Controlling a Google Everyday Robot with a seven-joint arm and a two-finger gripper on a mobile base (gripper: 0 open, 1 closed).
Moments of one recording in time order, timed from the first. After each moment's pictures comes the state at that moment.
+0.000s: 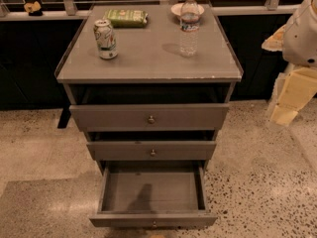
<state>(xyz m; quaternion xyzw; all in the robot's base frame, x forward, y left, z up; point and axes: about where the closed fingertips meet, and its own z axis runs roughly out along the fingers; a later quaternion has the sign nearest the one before) 0.438 -0.217 0.976 -0.60 0.78 -0.03 0.16</state>
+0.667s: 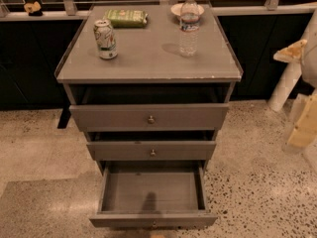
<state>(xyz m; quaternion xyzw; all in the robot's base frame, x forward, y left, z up) 0.409 -0.230 0.967 -0.62 0.77 -0.05 0.18</state>
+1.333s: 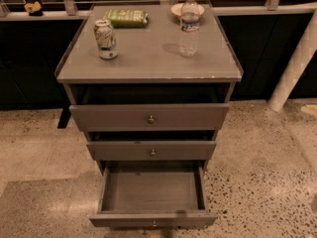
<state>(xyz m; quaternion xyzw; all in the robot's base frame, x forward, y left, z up) 0.349 -0.290 0.888 -0.61 0.77 -0.02 0.22</state>
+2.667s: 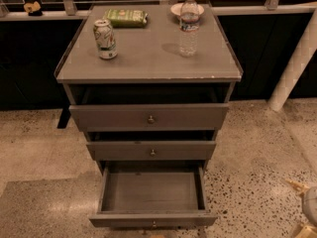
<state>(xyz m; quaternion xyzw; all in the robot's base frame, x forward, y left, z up) 0.328 -0.354 0.628 -0.53 0.82 0.10 0.21</state>
